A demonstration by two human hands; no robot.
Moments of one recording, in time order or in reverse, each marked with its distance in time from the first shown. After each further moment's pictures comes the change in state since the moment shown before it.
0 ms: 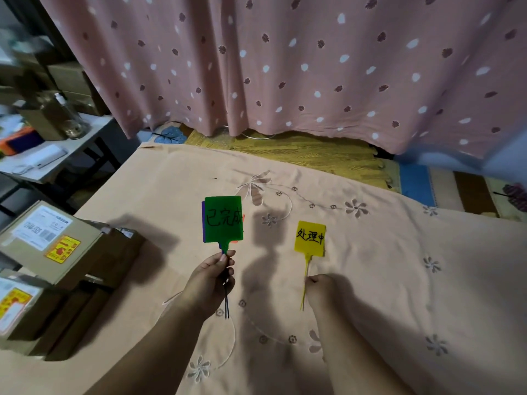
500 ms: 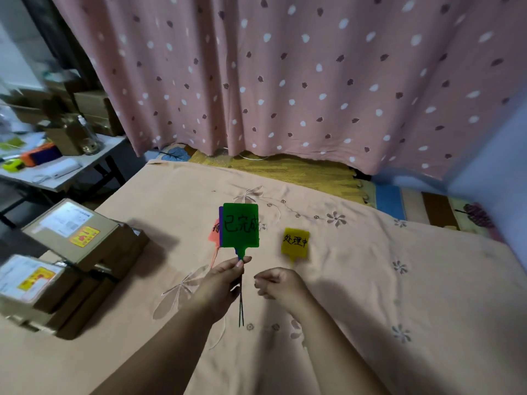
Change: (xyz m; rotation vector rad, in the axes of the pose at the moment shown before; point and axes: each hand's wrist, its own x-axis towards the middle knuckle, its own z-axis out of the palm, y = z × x) left_hand -0.080 -0.023 0.041 0.235 -0.052 0.057; right_hand -0.138 -0.046 -0.051 0.418 -0.519 -0.398
